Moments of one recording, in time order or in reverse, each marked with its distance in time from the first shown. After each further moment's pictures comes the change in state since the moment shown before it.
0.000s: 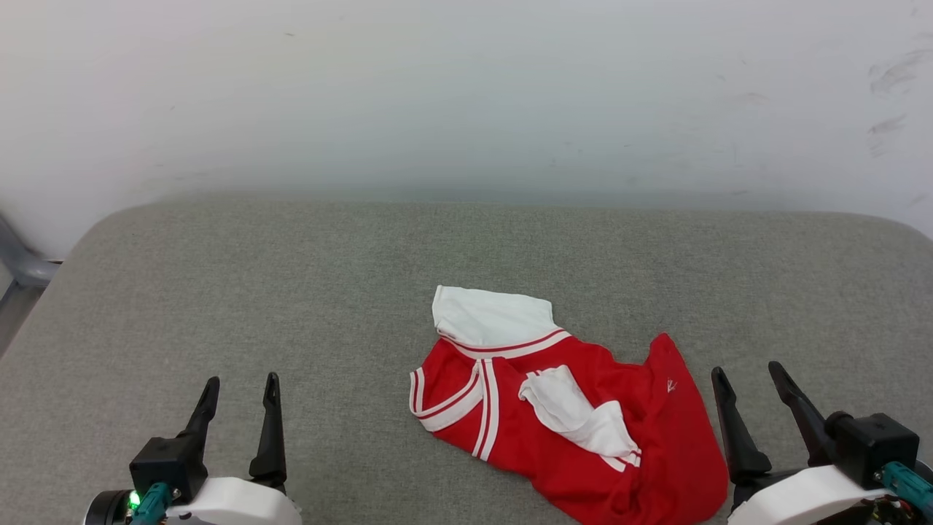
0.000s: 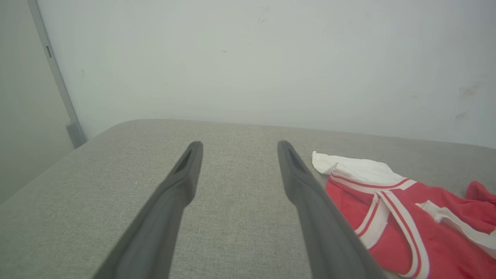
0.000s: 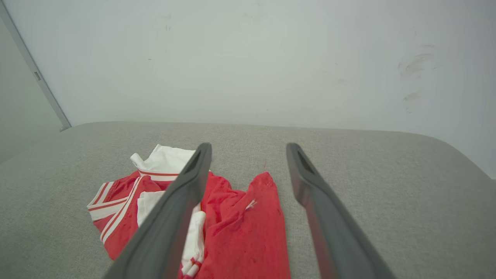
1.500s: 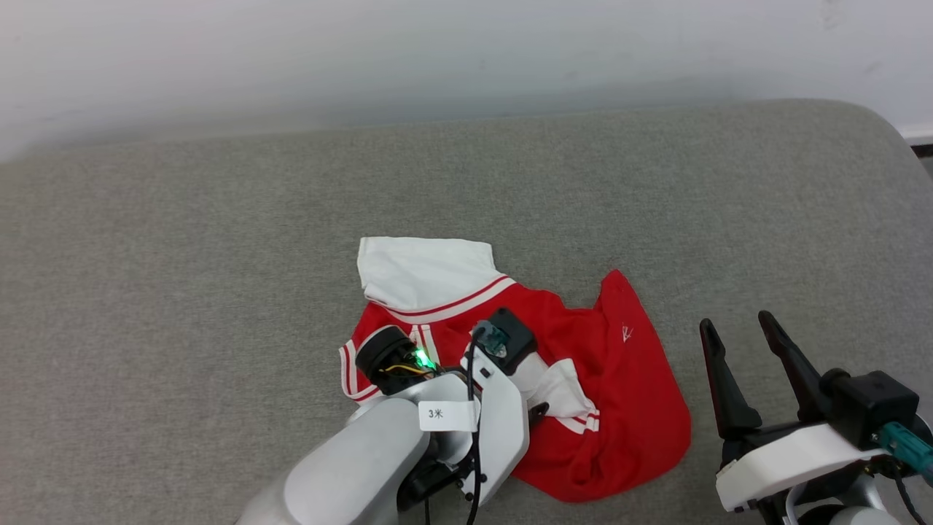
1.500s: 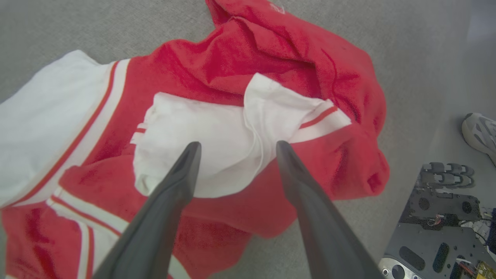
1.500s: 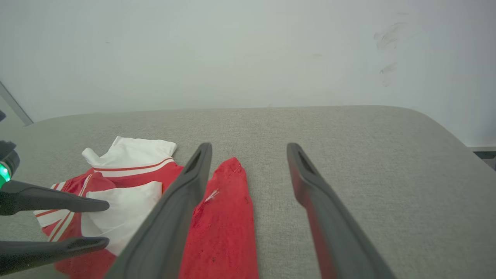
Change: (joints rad) left arm -0.595 -0.106 -0.601 0.242 -0.095 -0.326 0.722; right arm -0.085 0.000 0.026 -0.022 0.001 0.000 0.000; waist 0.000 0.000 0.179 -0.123
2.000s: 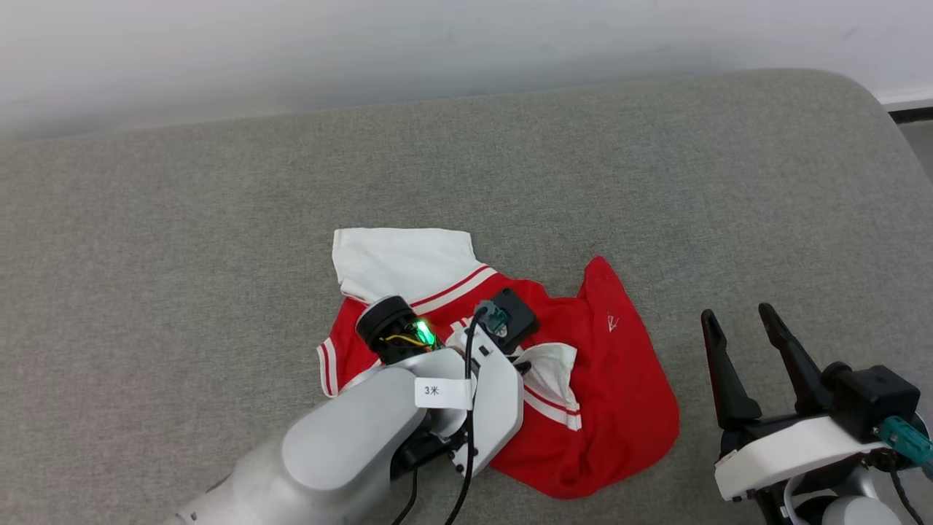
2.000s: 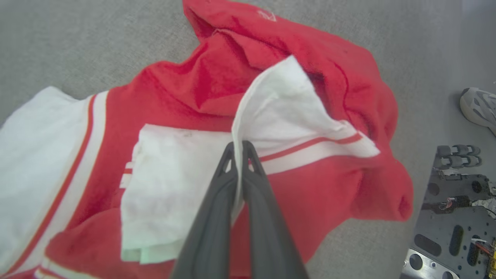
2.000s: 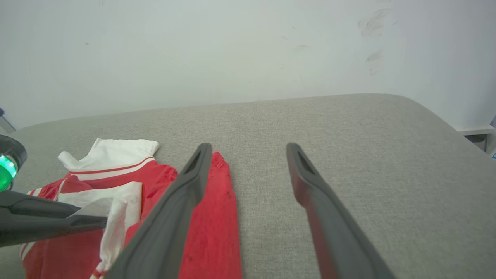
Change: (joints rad) left arm -0.162 0.055 -0.209 0.084 -0.123 -0.002 -0.063; right arm -0.046 0.000 0.003 0.070 0.032 0.000 -0.057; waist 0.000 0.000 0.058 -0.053
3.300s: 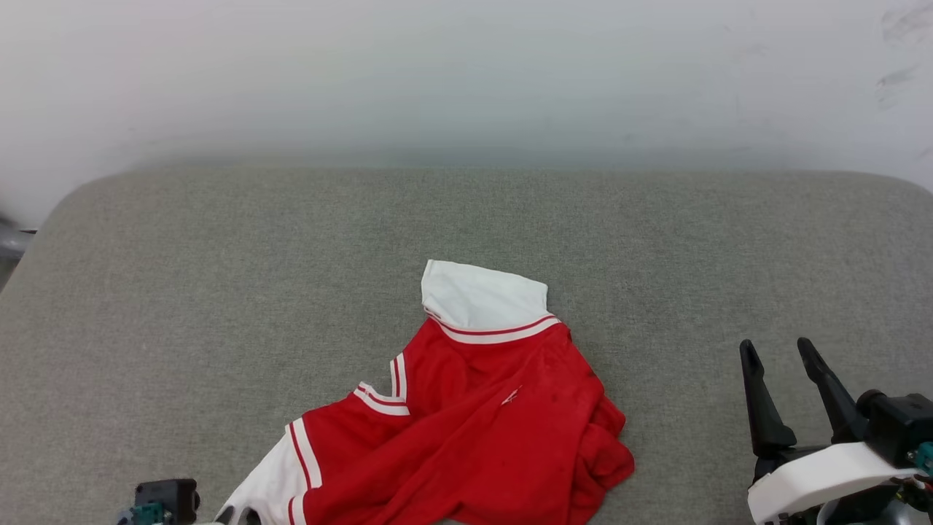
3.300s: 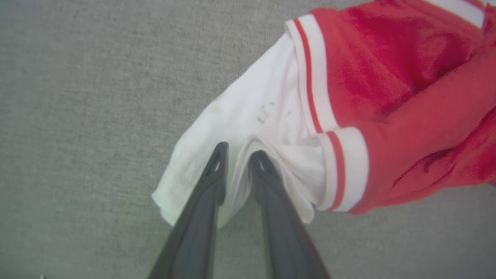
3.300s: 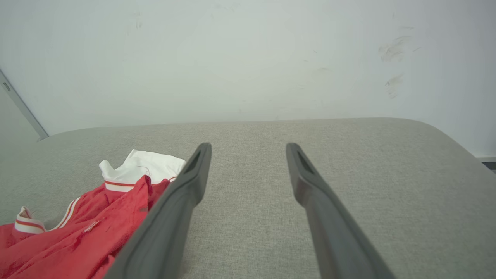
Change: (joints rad) left arm 0.741 0.375 0.403 -0.235 -0.353 0.455 -0.381; right arm 0.076 0.000 -0.081 -0.021 0.002 0.000 0.037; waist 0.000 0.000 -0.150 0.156
